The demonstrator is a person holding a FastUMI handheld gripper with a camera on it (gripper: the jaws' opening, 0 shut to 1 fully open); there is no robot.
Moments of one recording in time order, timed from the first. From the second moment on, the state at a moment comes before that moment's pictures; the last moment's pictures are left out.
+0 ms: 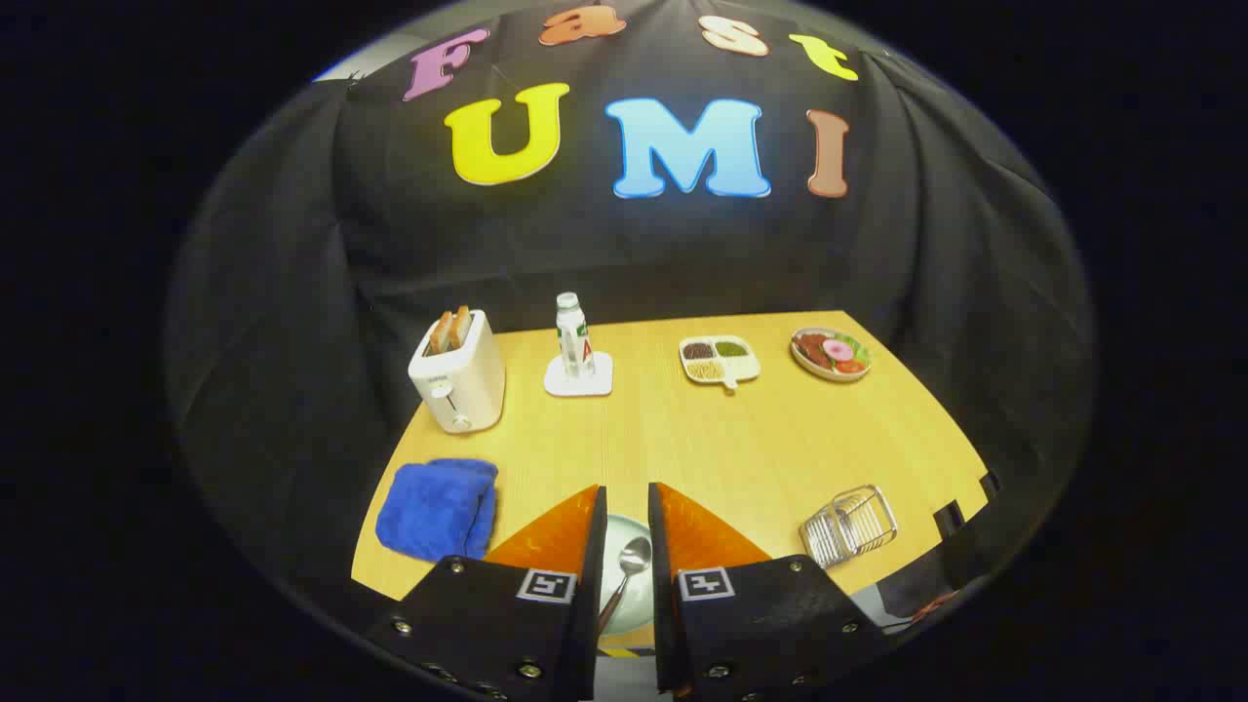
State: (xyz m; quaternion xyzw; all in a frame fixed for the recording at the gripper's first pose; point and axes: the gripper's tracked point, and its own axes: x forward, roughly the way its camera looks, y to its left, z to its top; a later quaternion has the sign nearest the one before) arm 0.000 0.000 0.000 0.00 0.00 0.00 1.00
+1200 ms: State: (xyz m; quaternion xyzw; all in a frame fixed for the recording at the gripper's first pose) arm 0.071 0.009 -0.123 0.02 0.21 -0.05 0.98
